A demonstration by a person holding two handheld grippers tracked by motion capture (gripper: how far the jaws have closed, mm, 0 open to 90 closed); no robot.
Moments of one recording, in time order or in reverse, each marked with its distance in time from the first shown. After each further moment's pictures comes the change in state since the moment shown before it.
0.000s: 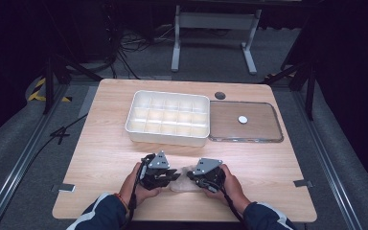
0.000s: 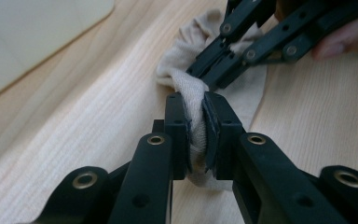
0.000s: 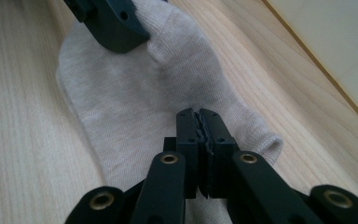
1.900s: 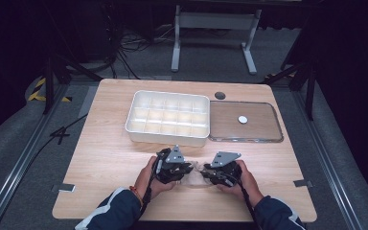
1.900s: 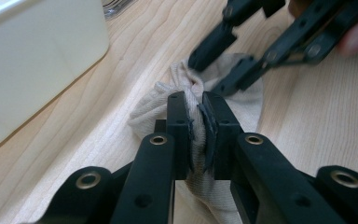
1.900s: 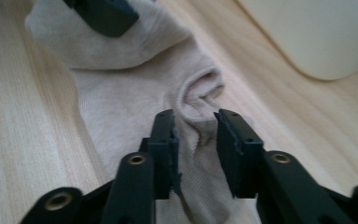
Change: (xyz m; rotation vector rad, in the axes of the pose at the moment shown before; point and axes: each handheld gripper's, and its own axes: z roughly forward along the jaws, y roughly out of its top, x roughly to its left) left arm -0.006 0.030 0.028 -0.001 0.031 0.029; right arm -0.035 -0.024 -0.031 0.010 -0.022 0.071
